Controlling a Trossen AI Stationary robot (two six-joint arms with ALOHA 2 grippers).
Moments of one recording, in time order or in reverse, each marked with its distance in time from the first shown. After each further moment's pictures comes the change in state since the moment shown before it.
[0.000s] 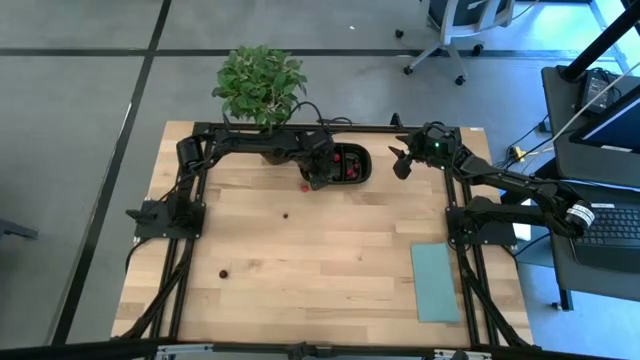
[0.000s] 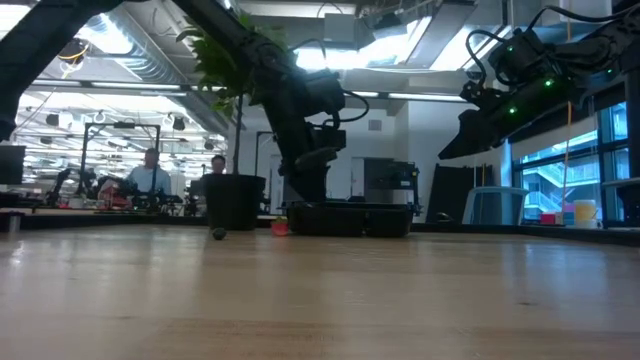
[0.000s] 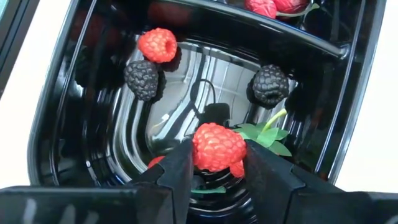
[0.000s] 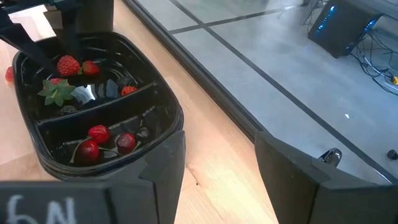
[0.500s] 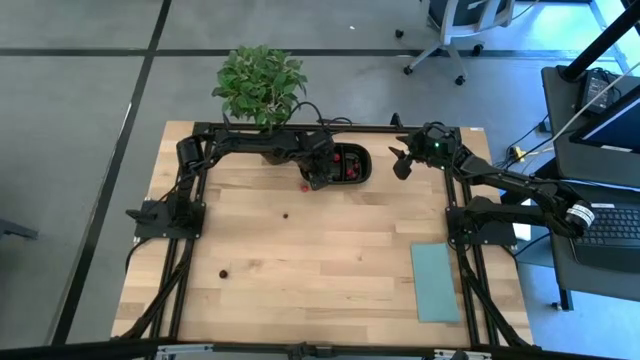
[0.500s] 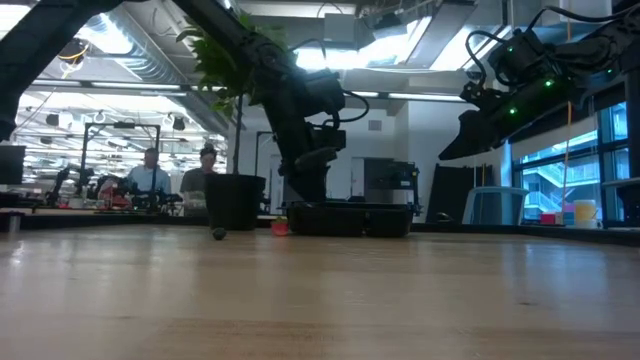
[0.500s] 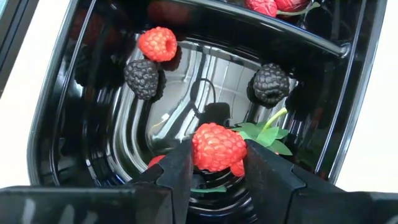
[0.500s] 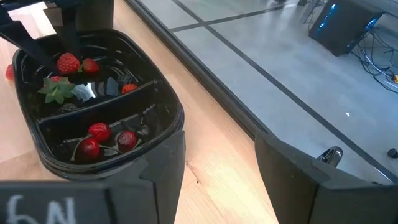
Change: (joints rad) left arm 0.000 0.000 0.000 -0.002 0.000 0.000; right arm 0.000 0.000 0.000 -0.008 0.000 0.000
